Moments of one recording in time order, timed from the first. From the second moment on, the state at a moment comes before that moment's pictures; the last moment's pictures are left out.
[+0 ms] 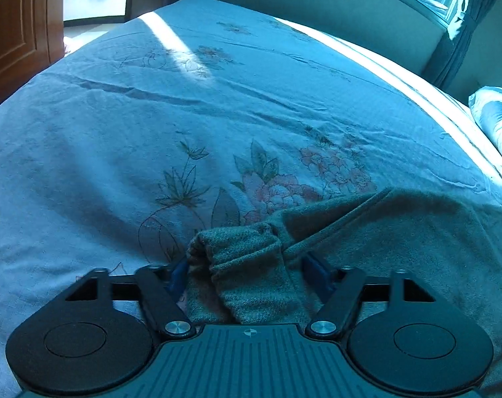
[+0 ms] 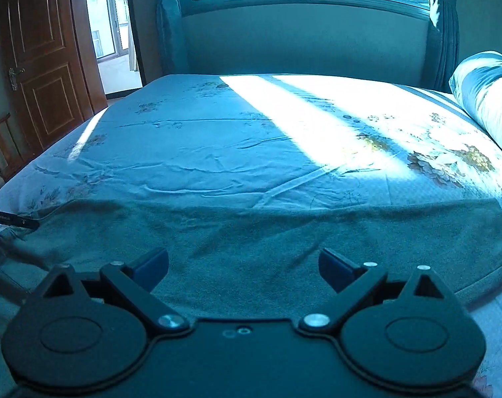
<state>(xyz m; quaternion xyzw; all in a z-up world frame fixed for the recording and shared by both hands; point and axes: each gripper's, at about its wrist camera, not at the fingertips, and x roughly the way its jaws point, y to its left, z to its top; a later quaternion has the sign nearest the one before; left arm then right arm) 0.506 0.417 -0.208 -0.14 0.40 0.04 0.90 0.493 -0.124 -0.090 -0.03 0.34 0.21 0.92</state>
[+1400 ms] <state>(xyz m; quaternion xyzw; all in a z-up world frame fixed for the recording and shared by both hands) 0.355 0.413 -0.139 -0.10 0.21 -0.11 0.97 0.445 -0.153 -0.046 -0.23 0.31 0.36 0.85</state>
